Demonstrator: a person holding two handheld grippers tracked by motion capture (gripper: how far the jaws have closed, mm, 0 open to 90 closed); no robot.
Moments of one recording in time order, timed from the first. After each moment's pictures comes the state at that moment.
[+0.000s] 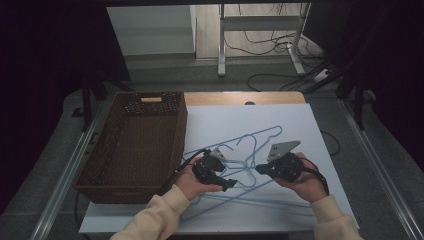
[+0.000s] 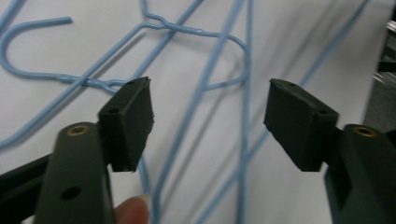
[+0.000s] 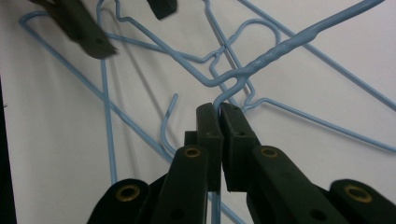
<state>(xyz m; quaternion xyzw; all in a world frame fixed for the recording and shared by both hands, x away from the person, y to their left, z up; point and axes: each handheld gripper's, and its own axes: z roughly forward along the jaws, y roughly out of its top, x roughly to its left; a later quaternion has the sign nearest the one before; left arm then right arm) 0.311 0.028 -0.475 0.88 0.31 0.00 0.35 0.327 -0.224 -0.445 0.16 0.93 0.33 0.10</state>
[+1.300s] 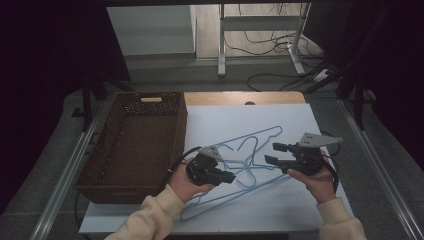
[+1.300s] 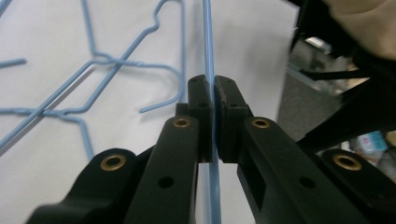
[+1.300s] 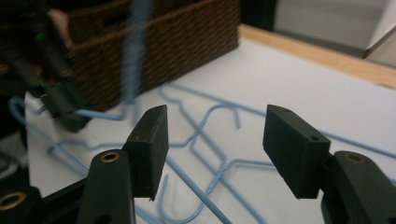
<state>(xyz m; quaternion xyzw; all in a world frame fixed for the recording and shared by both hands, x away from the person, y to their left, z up) 0.291 0.047 -0.433 0.87 0.25 -0.06 0.42 0.325 -0.274 -0.421 0.28 0.80 0.52 0.11</state>
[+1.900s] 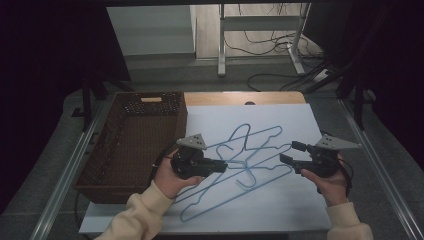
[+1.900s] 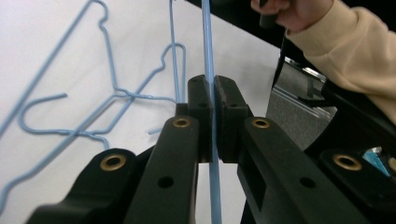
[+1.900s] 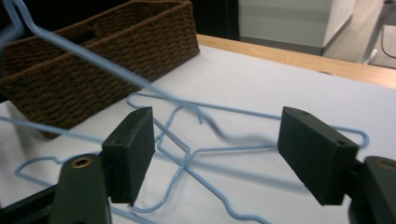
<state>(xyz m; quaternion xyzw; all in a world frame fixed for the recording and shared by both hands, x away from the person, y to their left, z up) 0.281 0.078 -0.387 0.84 0.26 -0.03 0.47 0.321 -0.308 -0.429 0.34 0.77 0.52 0.14</state>
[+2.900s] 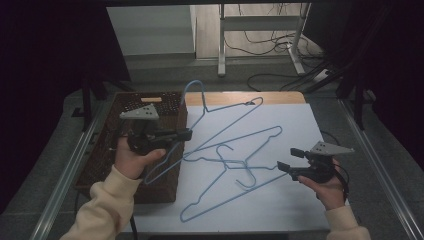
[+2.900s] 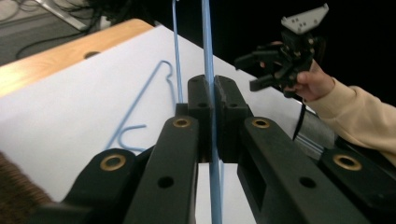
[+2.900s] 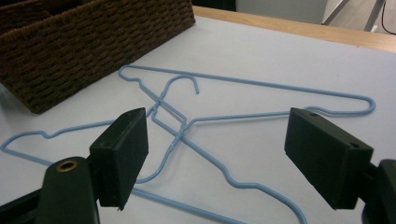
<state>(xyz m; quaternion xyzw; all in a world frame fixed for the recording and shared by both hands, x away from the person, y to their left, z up) 0.290 0.170 -0.328 0.78 0.32 0.05 0.53 0.318 -0.306 -0.448 0.34 0.79 0.49 0.14</state>
